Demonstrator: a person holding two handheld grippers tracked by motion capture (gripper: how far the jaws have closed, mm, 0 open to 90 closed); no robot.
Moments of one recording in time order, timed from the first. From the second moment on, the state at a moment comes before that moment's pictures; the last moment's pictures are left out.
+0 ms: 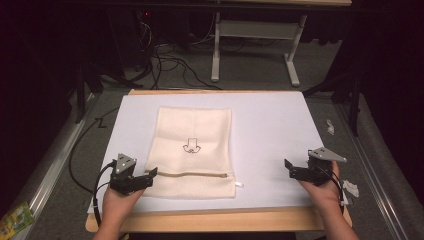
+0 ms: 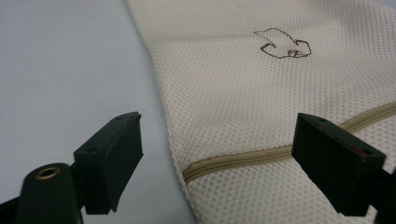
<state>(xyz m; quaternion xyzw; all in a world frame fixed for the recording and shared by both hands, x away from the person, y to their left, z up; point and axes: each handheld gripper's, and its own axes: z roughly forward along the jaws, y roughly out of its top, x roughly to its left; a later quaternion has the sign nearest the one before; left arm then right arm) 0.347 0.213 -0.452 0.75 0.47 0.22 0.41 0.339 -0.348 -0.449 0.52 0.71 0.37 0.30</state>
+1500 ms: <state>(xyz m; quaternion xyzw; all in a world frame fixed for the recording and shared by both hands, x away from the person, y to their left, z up) 0.350 0.182 -0.469 0.84 0.40 0.15 0.34 0.419 -0.184 -0.473 0.44 0.81 0.37 0.15</state>
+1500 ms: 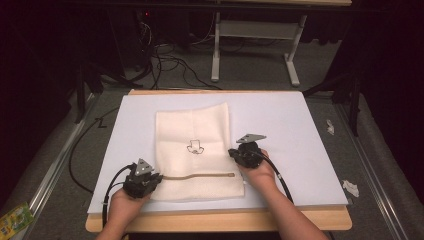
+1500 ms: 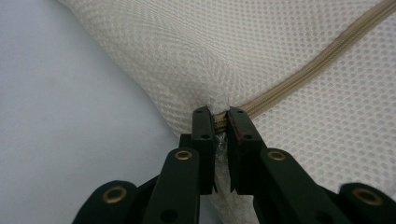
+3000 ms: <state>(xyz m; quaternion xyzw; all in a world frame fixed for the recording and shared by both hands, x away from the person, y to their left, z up) 0.348 0.154 -0.462 0.79 0.38 0.20 0.43 0.306 -0.305 -0.464 0.50 0.76 0.38 0.16</state>
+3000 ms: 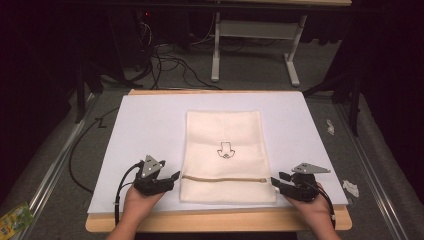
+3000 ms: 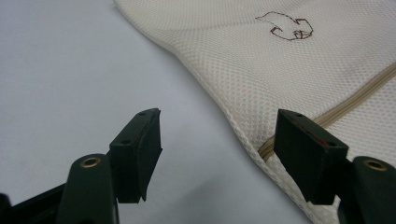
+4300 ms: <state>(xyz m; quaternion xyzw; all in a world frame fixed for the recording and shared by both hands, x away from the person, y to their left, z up) 0.346 0.148 -0.460 0.78 0.38 0.17 0.46 0.310 -0.287 -0.463 0.46 0.79 0.37 0.18</state>
